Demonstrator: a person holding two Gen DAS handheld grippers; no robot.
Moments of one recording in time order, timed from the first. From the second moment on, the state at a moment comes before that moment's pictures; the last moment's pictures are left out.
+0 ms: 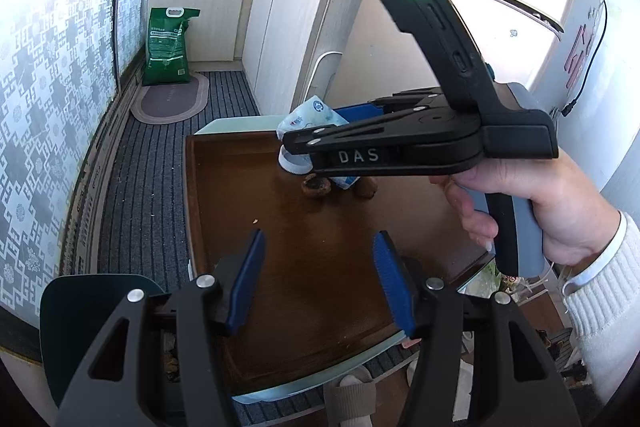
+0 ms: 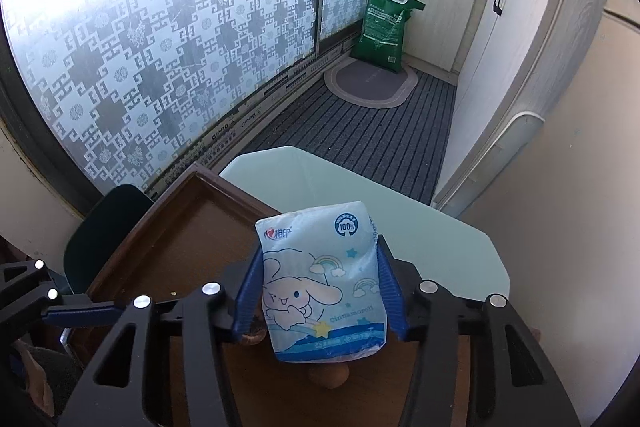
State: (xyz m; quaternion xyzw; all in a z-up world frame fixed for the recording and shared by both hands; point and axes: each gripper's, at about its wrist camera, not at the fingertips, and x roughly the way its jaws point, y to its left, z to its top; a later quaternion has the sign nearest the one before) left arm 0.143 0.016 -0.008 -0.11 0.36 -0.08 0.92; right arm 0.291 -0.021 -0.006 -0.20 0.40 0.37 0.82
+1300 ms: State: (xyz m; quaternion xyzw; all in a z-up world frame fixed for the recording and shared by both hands) left arm 0.234 -0.007 -0.012 0.01 0.46 -0.08 0.89; right arm 0.241 -0.156 0.034 0.05 0.39 0.37 0.84
